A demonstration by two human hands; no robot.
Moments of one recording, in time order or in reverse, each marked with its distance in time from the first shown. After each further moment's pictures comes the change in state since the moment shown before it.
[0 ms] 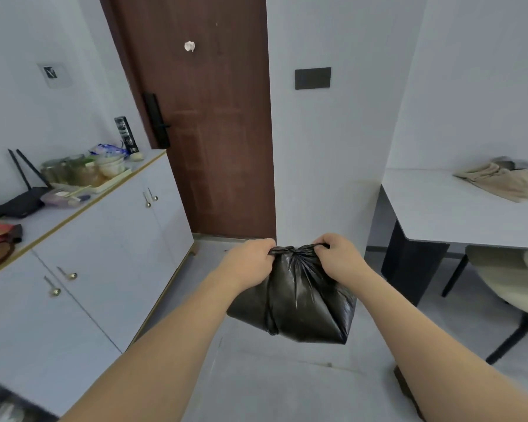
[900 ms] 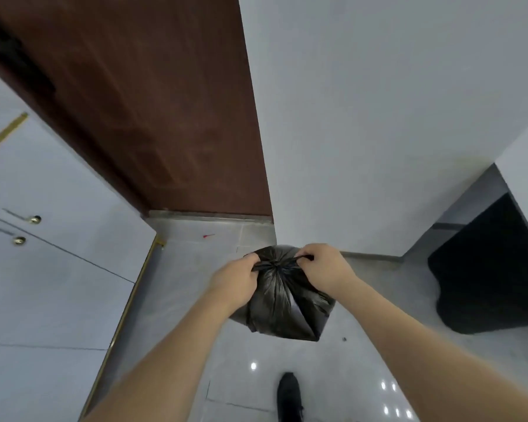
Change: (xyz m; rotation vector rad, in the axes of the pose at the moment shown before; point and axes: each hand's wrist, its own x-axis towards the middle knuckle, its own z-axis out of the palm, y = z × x) left_hand 0.615 -0.260 0.173 -0.083 -0.285 -0.296; right_hand 0.652 0.154 0.166 -0.011 -0.311 0.194
